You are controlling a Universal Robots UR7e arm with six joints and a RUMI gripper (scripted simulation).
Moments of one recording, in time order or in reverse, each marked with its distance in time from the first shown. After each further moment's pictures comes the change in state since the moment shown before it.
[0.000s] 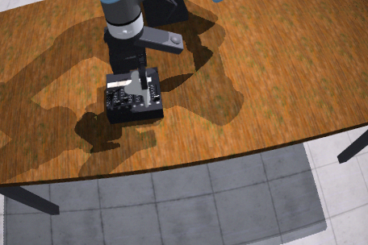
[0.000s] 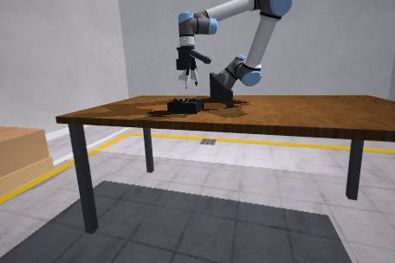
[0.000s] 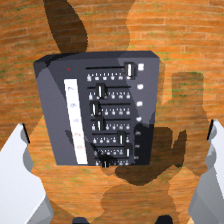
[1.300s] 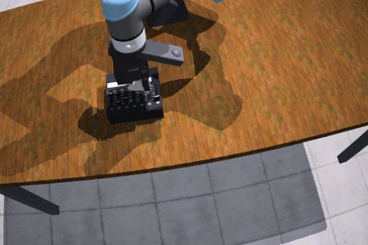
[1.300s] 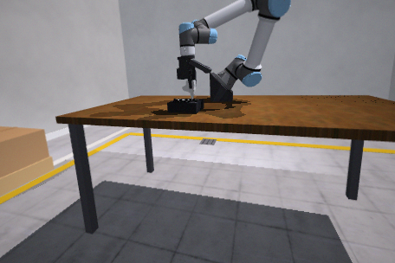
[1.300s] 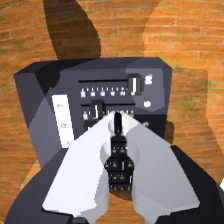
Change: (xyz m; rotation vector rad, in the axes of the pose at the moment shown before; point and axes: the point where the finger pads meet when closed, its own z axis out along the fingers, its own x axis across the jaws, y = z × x) arm 0.000 0.000 0.047 0.000 0.000 0.000
